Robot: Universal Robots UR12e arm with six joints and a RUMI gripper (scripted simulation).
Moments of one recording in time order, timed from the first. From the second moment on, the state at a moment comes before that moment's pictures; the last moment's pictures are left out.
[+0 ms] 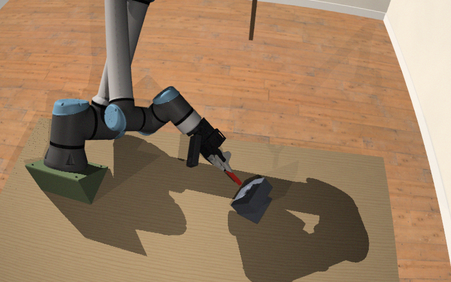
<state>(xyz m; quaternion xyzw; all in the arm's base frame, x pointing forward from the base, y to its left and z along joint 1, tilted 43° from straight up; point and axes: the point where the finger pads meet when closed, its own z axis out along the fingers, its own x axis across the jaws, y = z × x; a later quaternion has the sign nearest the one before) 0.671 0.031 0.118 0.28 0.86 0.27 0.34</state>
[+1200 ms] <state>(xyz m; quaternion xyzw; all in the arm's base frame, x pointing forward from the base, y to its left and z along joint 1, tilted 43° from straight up) 0.693 0.039 0.099 0.28 0.86 0.27 0.34</state>
